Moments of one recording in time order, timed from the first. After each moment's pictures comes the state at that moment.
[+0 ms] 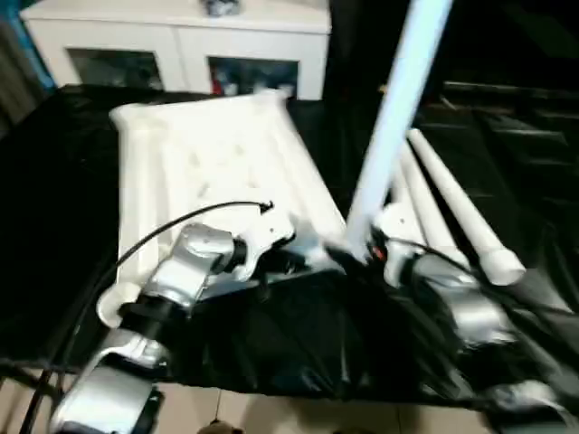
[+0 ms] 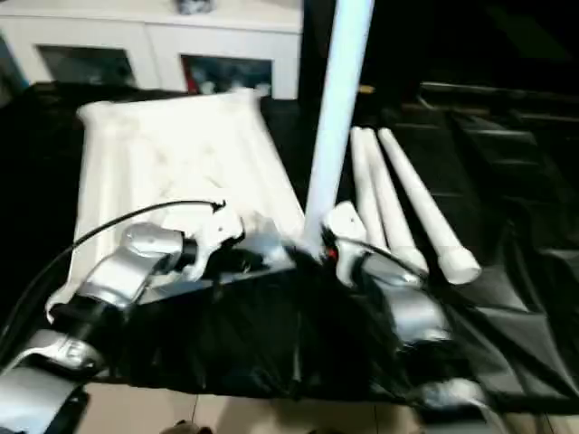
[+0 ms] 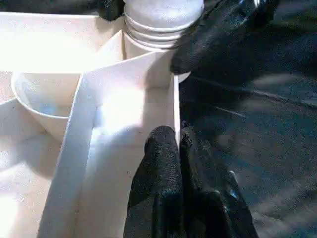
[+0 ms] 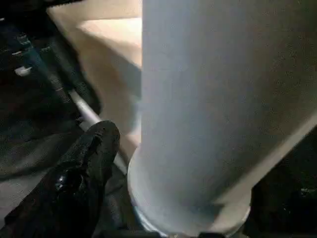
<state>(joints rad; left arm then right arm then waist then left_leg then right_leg) -0.63 0.29 -0.29 0.58 0.08 0.15 -1.23 -0.38 -0.35 0.14 0.41 0.11 0.11 0.96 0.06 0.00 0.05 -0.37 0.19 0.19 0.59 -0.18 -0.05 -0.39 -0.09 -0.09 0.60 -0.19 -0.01</state>
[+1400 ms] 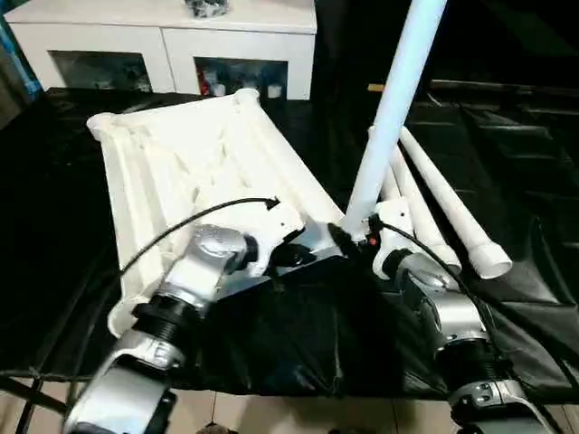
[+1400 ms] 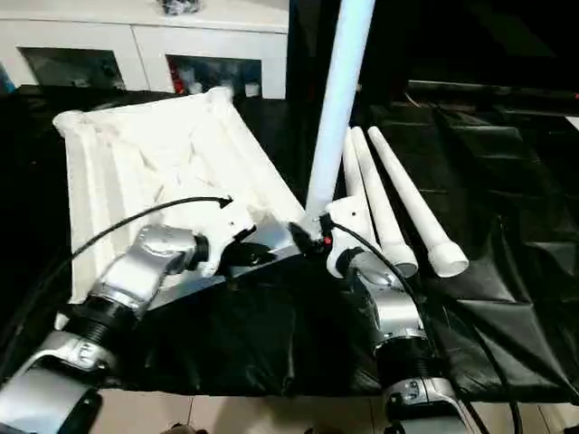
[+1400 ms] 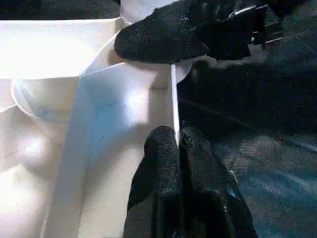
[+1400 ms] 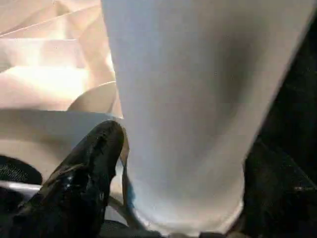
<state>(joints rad) -0.63 0.19 -0.26 0.55 0.12 0.28 -0.99 -0.45 -0.12 0.01 0.53 0.08 0.14 0.51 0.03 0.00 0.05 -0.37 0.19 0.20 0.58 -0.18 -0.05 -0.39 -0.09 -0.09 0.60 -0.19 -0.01</state>
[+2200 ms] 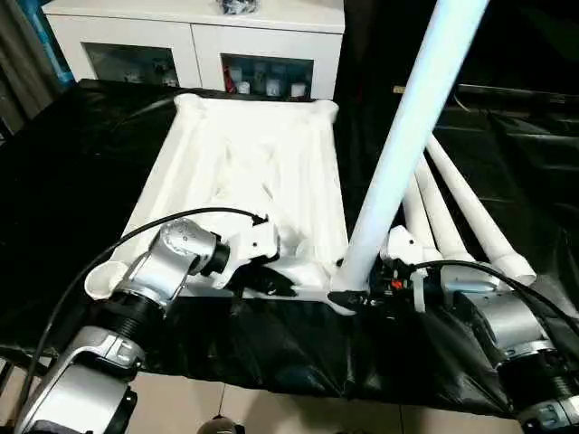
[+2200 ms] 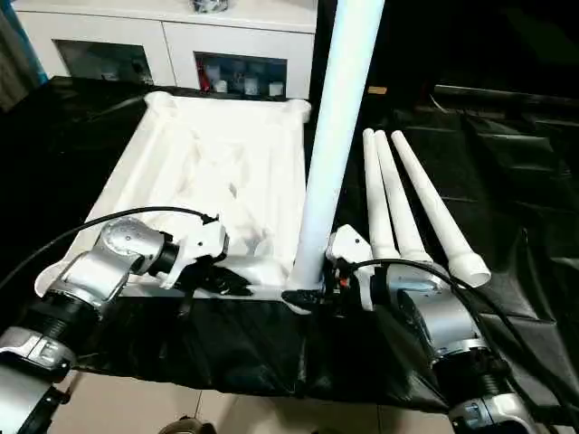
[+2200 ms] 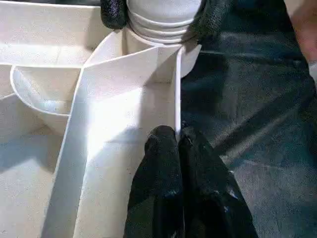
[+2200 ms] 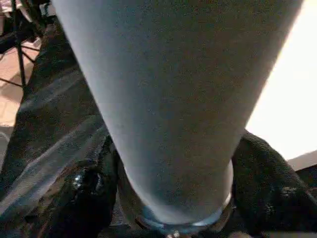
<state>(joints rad) -0.63 0.37 -0.33 0.56 0.07 0.08 -1.39 -0.35 -0.43 0.20 0.32 0.17 0.19 1.18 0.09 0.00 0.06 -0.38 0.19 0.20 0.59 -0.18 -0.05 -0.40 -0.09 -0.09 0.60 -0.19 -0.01</state>
